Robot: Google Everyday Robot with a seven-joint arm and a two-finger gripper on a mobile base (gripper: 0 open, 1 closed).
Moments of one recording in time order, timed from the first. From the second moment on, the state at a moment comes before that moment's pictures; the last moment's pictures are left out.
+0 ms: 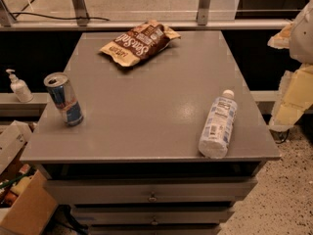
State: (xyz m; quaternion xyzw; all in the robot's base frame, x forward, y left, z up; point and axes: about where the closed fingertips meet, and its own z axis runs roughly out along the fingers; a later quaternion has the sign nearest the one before) arm 0.438 -0.217 0.976 -0.60 0.78 -0.03 0.16
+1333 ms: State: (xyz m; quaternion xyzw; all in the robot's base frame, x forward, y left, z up) arm 0.496 -0.172 0.969 -0.57 0.77 0.06 0.28
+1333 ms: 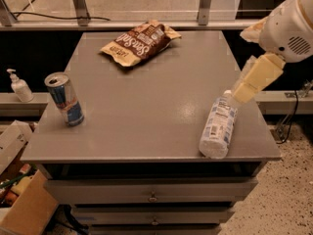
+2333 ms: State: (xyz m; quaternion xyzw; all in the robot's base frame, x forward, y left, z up) arm 0.532 -0.039 0.933 -0.59 0.67 0.24 0.37
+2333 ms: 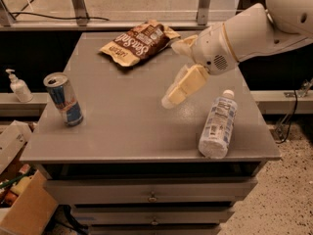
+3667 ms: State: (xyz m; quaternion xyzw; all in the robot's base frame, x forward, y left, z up) arm 0.517 0.046 0.910 -0.60 0.59 0.34 0.42
